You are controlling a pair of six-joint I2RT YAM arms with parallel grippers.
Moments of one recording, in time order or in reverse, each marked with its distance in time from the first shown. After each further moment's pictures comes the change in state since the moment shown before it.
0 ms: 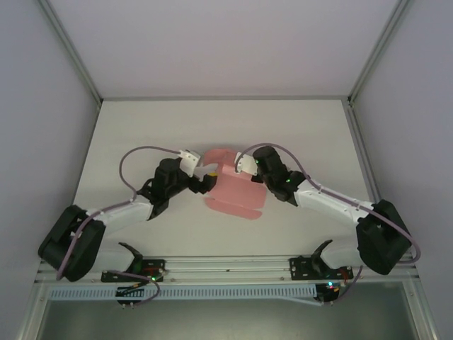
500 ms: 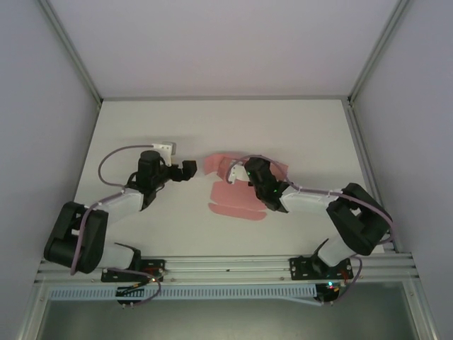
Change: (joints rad) left arm 0.268 0.103 0.023 -0.039 0.089 -0.211; right arm 0.047 0.192 -0.134 0.430 0.192 -0.277
